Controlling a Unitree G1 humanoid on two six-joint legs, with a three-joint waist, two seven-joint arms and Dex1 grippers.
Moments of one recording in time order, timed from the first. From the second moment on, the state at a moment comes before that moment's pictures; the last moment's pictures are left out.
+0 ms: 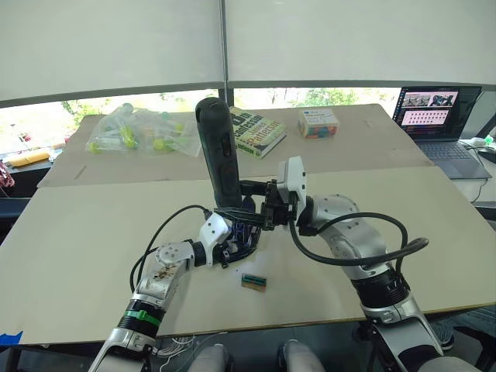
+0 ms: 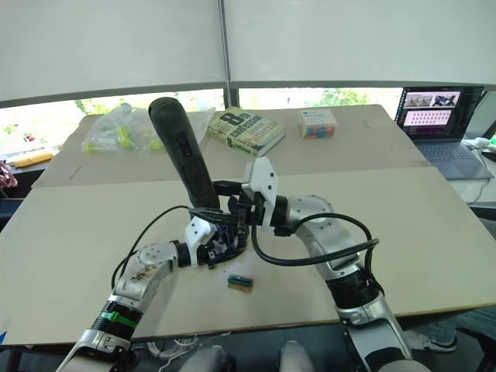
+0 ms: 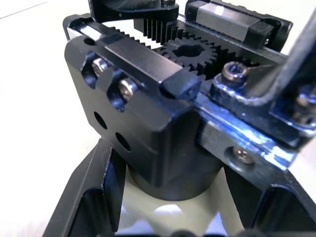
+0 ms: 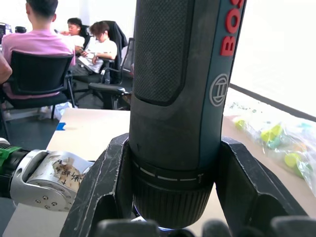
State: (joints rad) left arm -0.36 0.32 -0.18 0.23 -0.16 0.15 -0.91; right arm -0.61 -0.31 0.26 -0.13 0.44 0.26 0.92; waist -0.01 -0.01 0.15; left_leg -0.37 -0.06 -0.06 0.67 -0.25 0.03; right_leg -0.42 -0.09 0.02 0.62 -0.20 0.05
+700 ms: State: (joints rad) left arm -0.35 0.32 -0.18 0.23 -0.15 0.16 -0.90; right arm -0.61 -0.31 0.27 -0.13 0.45 0.34 0.87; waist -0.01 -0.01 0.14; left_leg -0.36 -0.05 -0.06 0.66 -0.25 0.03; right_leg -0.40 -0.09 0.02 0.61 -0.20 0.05
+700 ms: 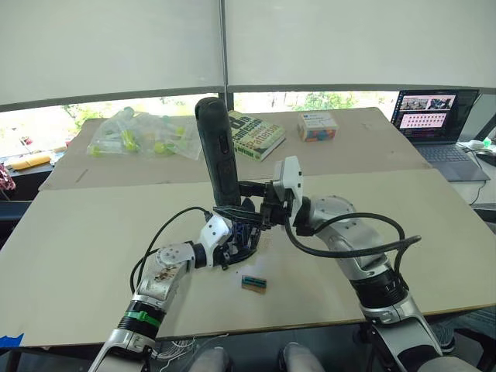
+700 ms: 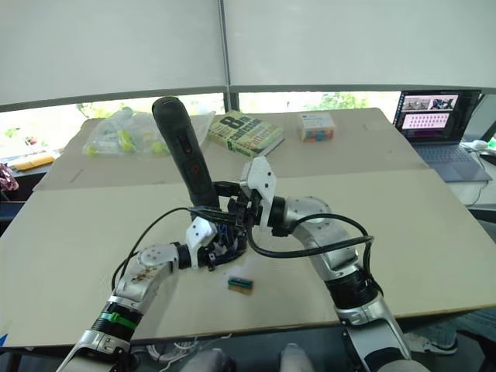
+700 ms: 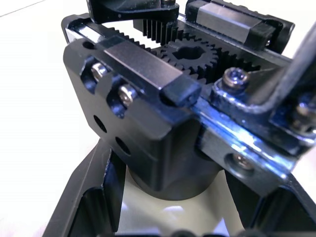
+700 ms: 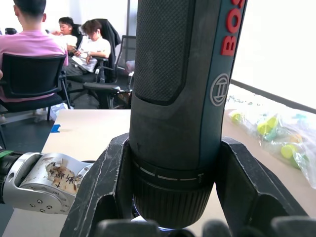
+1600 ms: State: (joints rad) left arm -0.35 0.32 -0.18 0.23 -0.16 0.16 -0.90; right arm -0.60 -0.31 0.30 -0.13 0.43 0.27 0.91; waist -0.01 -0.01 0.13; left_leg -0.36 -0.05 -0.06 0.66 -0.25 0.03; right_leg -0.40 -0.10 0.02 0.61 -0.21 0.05
